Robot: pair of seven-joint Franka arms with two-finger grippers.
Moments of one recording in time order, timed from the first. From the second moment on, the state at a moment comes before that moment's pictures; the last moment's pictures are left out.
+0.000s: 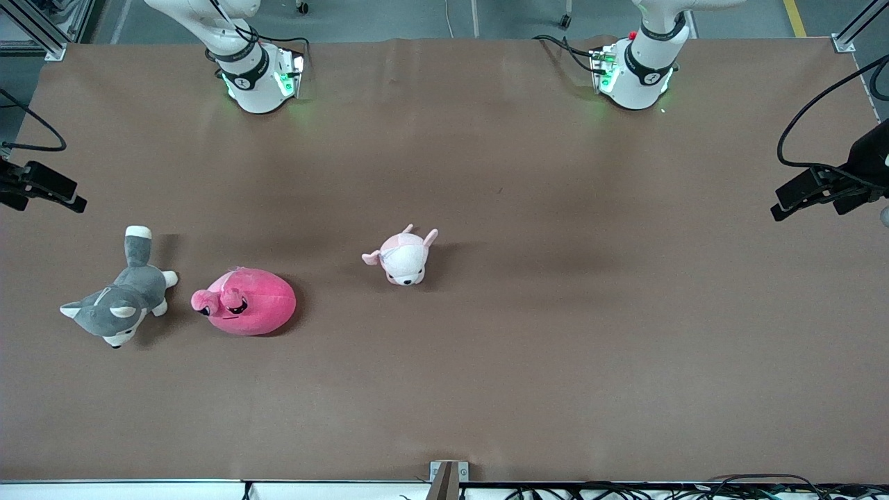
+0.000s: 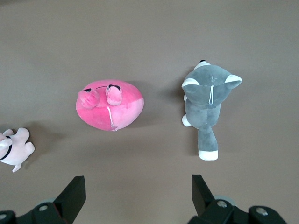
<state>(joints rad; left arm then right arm) -0.05 0.08 0.01 -1.45 -0.03 1.62 -0.14 -0.13 0.02 0.02 -1.56 0.05 1.61 -0.04</state>
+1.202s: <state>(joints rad) -0.04 0.08 0.02 -1.45 -0.03 1.62 -0.09 -0.13 -0.04 0.03 -1.63 0.02 1.64 -0.03</state>
